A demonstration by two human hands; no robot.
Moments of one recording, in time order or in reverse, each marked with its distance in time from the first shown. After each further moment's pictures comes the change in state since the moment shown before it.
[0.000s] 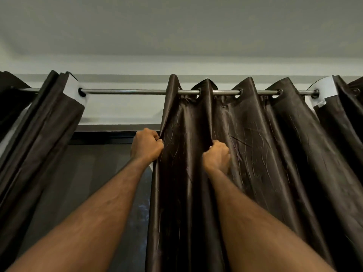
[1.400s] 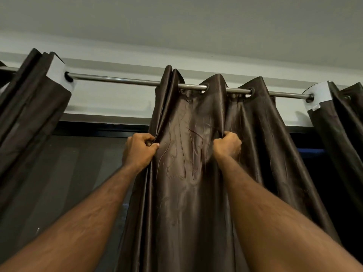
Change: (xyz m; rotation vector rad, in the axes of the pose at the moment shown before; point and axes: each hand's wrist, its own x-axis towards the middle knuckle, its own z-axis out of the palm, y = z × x) left_hand -0.008 -0.051 0.046 -0.273 0.005 0.099; right_hand 0.049 0.024 0.001 0.116 0.106 0.118
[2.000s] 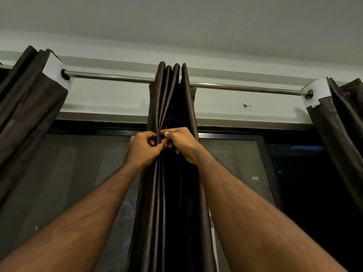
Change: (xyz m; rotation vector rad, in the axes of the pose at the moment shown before) left_hand -0.007 0.007 0.003 -0.070 -0.060 0.047; right_hand -0.055 -0.059 0.037 0.361 -0.825 -0.236
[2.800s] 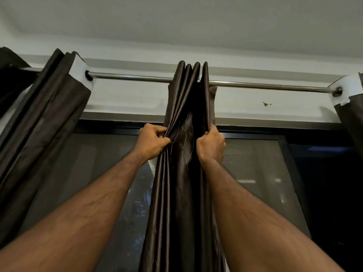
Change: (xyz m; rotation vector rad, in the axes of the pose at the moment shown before) left_hand 0.016 -0.014 -0.057 -0.078 -0.144 -0.055; right_hand 0.005 0.021 0.039 -0.372 0.647 0.032
